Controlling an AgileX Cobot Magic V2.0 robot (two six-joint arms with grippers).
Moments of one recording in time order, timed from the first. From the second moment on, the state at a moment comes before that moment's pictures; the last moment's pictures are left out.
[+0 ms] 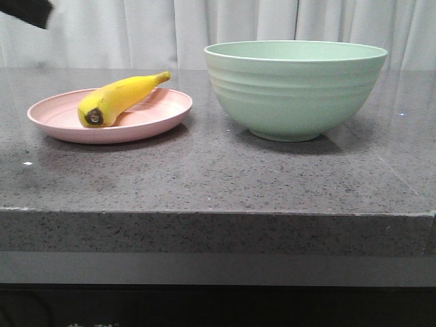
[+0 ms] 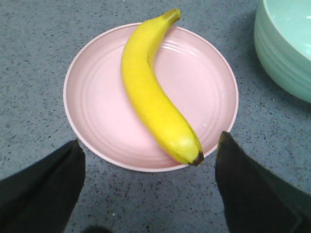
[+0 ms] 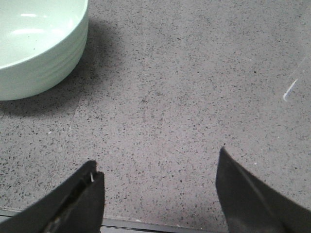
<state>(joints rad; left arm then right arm) -0.39 1.15 -0.97 -0.06 0.57 0.00 -0.03 0.61 -0.65 0.07 0.69 -0.08</state>
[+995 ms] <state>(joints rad) -0.40 1.81 -1.54 -0.07 0.99 -0.08 -0.03 0.61 -0.65 0.07 0.69 -0.08</state>
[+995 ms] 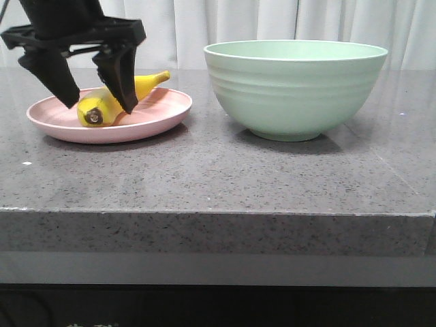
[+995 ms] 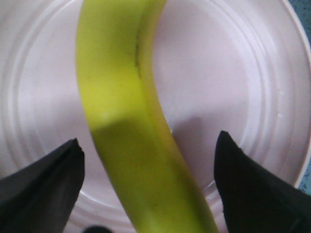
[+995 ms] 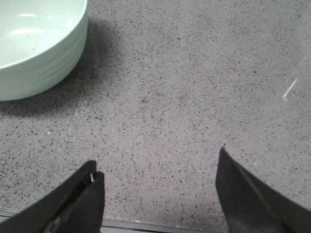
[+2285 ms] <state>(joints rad) -0.40 1.50 -1.55 -0.07 1.04 -0.03 -0.03 0.61 -0.65 0.07 0.68 -0.08</state>
